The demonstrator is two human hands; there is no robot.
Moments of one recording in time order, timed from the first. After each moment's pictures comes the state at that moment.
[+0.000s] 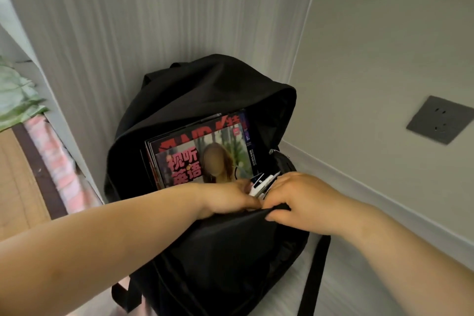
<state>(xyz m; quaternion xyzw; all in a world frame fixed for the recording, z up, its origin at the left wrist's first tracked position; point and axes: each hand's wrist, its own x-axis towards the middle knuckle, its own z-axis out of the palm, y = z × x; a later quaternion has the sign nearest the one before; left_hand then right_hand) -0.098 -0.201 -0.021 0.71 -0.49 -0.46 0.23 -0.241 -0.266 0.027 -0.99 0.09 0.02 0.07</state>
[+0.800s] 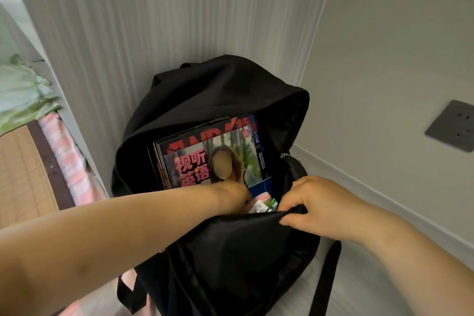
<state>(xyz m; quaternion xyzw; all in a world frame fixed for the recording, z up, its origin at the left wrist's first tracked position) -0.091 -0.214 -0.022 0.78 -0.58 -0.25 -0.06 -0.241 -0.274 0.029 -0.98 0.14 0.03 0.14</state>
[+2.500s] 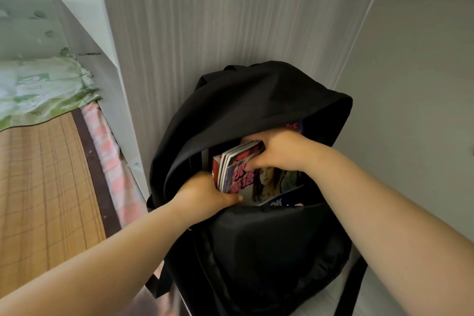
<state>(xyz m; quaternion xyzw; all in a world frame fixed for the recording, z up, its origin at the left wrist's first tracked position) -0.058 -0.130 -0.022 0.85 -0.34 -0.18 0.36 -0.126 -0.265 0.053 -0.97 0.10 0.00 0.20</state>
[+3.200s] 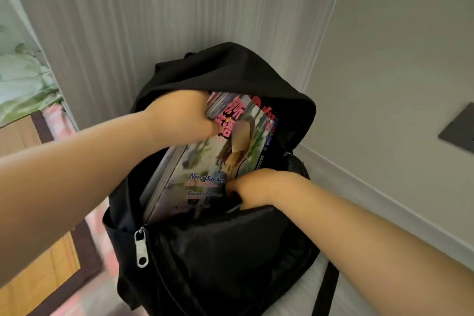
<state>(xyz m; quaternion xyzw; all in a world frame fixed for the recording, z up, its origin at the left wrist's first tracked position) -0.032 -0.174 0.078 0.81 -0.52 0.02 0.26 -0.136 -0.269 0.004 -0.95 0.09 0.29 0.00</state>
